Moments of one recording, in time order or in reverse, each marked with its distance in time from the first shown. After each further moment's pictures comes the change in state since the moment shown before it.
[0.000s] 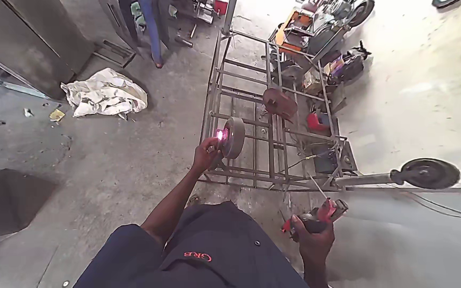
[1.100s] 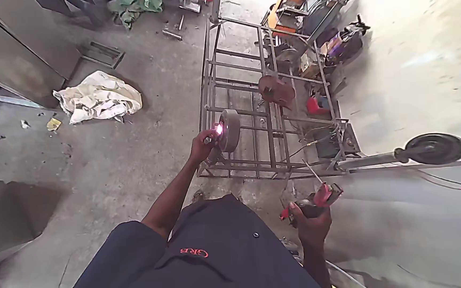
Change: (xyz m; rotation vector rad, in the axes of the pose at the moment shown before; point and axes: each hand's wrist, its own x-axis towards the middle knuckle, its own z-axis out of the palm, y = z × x) left_hand 0.023 -0.017 -0.008 0.043 -0.060 0.052; right_hand -0.004 0.003 0.011 0.010 -0.009 -0.007
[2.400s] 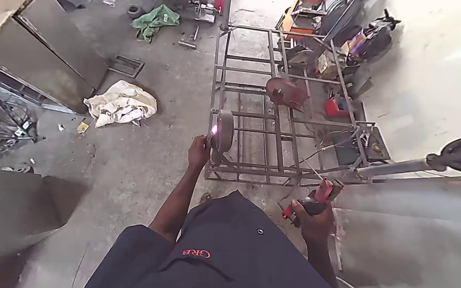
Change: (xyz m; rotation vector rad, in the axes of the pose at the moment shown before) left_hand -0.031 0.013 0.018 0.695 0.256 0.025; right_hand 0.035 0.037 -0.011 0.060 -0.095 0.033
